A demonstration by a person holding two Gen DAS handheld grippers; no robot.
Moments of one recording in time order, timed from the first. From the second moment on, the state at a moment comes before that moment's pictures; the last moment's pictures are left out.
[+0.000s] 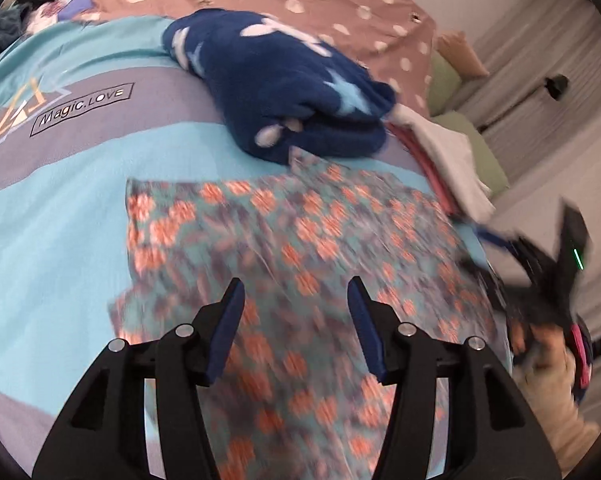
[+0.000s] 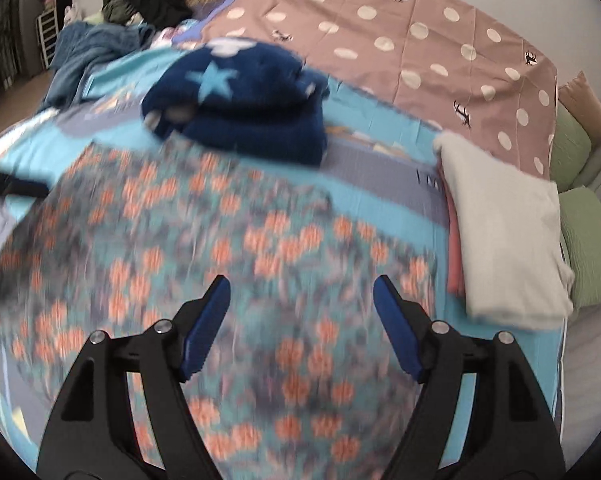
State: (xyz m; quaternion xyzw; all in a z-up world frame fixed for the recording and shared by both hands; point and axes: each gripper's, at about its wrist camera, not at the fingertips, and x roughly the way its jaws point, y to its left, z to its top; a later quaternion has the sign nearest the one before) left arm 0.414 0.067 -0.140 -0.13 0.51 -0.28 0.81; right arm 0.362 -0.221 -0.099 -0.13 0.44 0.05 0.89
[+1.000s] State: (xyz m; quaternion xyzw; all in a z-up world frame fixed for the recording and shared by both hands) left arm 0.298 0.193 -0.202 -0.32 0.57 -0.20 0.73; right arm 0.259 -0.163 -0.127 -0.03 0.49 0.19 0.85
